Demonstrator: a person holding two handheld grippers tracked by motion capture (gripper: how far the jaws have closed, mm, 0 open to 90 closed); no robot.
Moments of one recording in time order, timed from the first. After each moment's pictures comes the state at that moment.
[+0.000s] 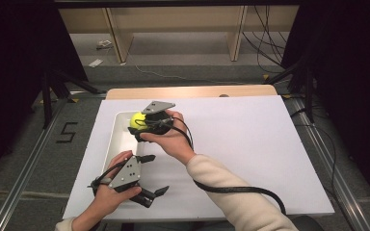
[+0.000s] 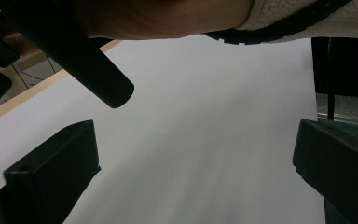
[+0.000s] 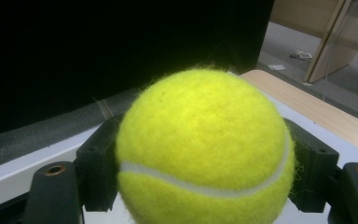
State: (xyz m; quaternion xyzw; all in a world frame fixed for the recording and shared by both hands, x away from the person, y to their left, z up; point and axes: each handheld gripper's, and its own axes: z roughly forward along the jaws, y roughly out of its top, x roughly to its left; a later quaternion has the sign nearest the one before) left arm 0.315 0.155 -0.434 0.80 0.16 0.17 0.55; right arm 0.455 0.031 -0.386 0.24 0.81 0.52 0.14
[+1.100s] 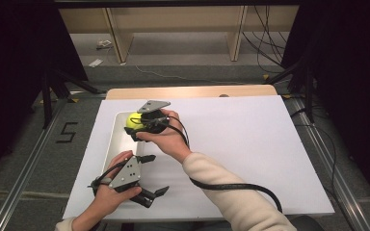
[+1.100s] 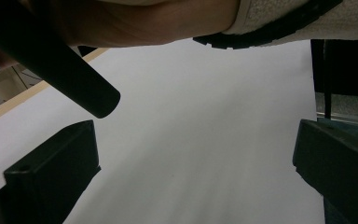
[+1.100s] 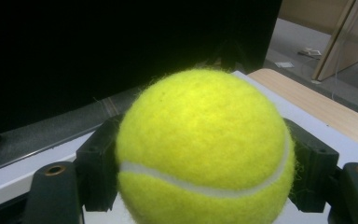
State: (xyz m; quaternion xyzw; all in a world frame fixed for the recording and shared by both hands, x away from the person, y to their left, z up) left arm 0.314 0.154 -0.434 0.80 0.16 0.17 0.55; right arm 0.460 0.042 -0.387 0.24 0.81 0.52 0.12
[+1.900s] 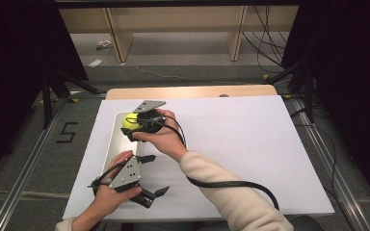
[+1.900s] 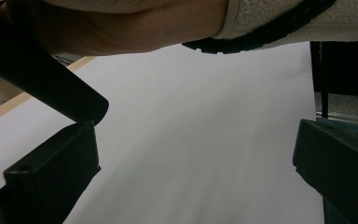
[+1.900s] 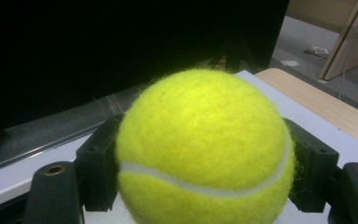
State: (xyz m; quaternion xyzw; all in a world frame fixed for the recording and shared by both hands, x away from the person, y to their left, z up) left arm 0.314 0.154 -0.434 0.80 0.16 0.17 0.55; right arm 0.462 0.052 -0.388 0.23 0.82 0.51 0.12
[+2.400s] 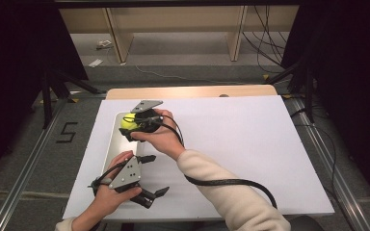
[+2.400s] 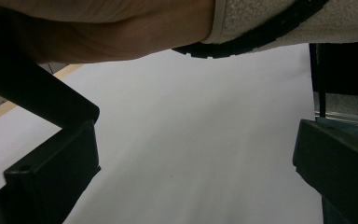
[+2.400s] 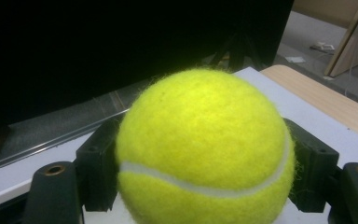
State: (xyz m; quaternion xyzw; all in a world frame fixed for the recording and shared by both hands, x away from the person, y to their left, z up) left arm 0.314 0.153 -0.434 0.80 0.16 0.17 0.55; right arm 0.466 0.059 -0.391 0.23 0.82 0.51 0.11
